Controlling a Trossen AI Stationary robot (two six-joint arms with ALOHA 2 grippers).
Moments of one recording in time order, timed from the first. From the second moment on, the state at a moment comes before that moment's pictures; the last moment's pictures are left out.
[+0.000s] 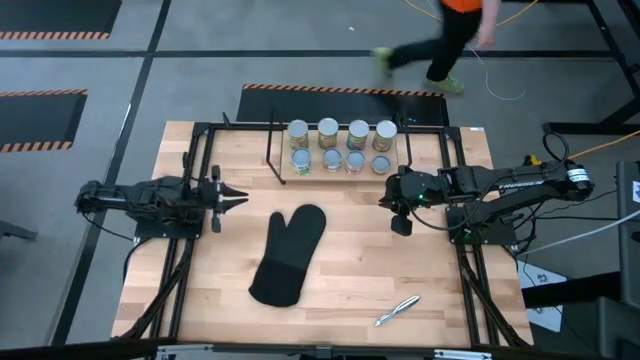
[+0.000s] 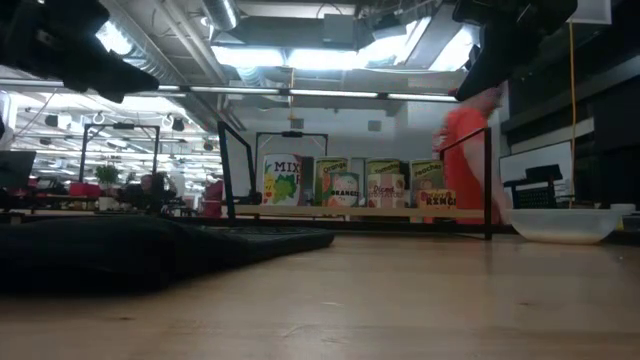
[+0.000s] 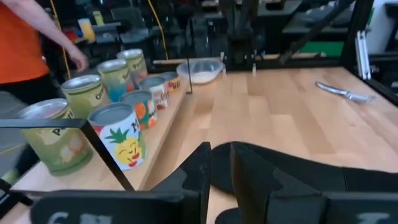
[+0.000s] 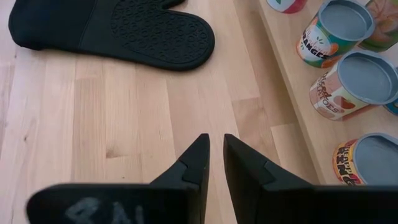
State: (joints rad) left arm -0.08 0.08 0.21 -0.28 -0.24 0.04; right arm 0.06 1.08 0.88 -0.66 0.16 0.18
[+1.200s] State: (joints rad) left arm -0.08 0.00 0.05 -0.04 -0.06 0.14; right arm 0.06 1.08 0.88 -0.66 0.16 0.17
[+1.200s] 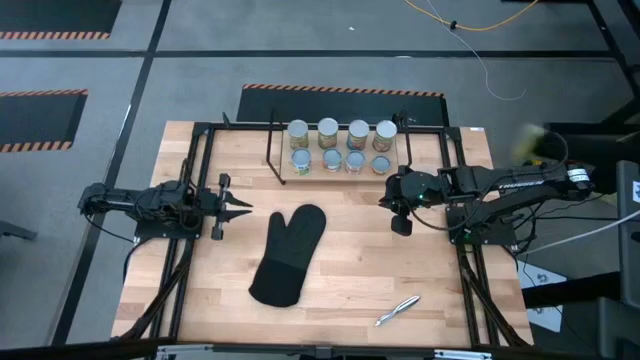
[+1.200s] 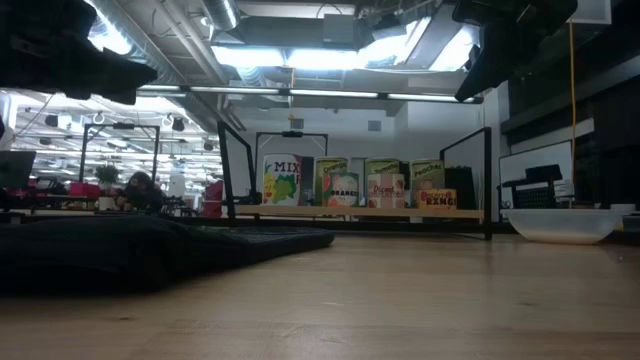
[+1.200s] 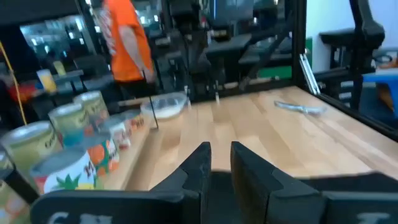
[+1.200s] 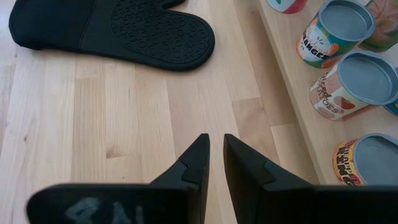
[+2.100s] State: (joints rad) left arm -0.08 0.01 0.01 0.02 -0.06 0.21; right arm 0.06 0.97 0.88 -0.66 0.10 0.18
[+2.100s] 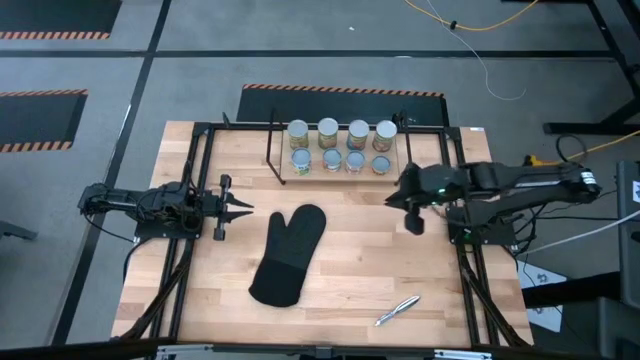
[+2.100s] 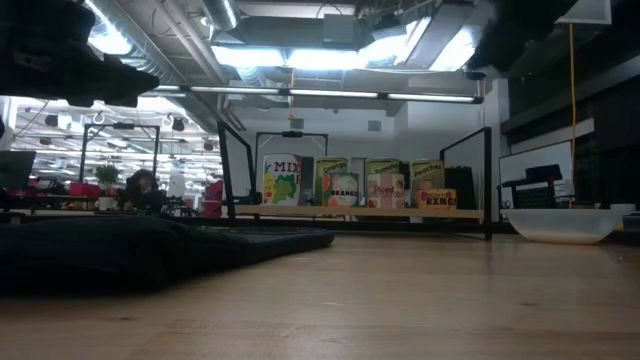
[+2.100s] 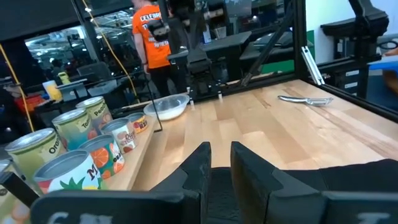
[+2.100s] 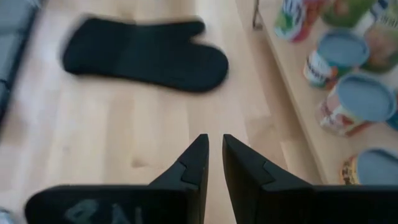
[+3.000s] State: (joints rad) left arm -0.08 0.01 0.01 0.02 -0.06 0.22; right arm 0.06 0.23 0.47 -0.44 0.08 0.15
